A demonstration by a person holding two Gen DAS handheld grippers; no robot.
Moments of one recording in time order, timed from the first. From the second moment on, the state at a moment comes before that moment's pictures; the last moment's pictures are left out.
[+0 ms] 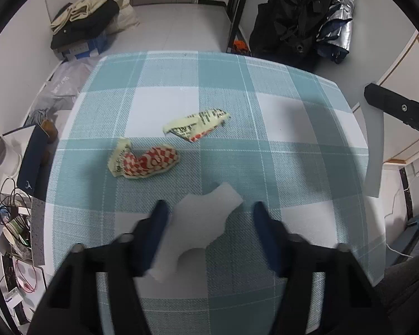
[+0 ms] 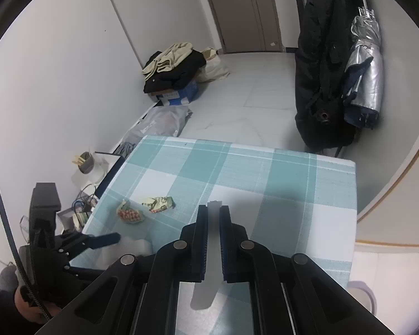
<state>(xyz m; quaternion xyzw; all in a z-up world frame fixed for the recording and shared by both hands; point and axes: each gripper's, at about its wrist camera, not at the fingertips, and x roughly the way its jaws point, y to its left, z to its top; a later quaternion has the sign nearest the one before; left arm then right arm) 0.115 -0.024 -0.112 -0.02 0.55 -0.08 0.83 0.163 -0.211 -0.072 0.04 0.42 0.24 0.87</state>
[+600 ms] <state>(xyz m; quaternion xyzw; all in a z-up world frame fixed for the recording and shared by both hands) 0.104 -0.023 -0.103 -0.05 0.55 -0.10 0.83 0.135 -0.237 -0.065 0.07 0.41 0.22 0.88</state>
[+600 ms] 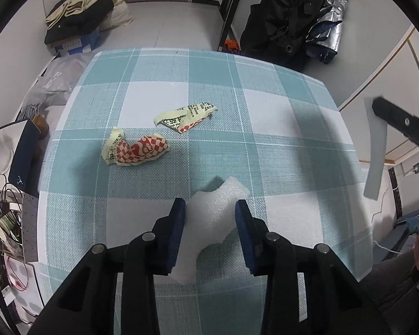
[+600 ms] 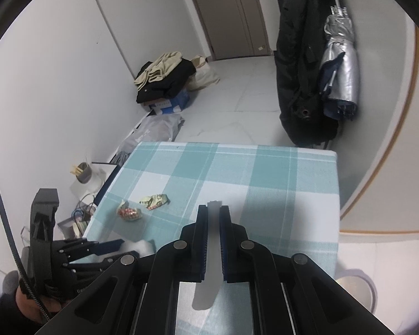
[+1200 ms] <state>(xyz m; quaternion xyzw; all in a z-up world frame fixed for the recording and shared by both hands) 0.075 -0.014 -0.065 -0.05 0.50 -0.11 0.86 0.069 -0.245 -0.079 0.13 0.42 0.20 0.87</state>
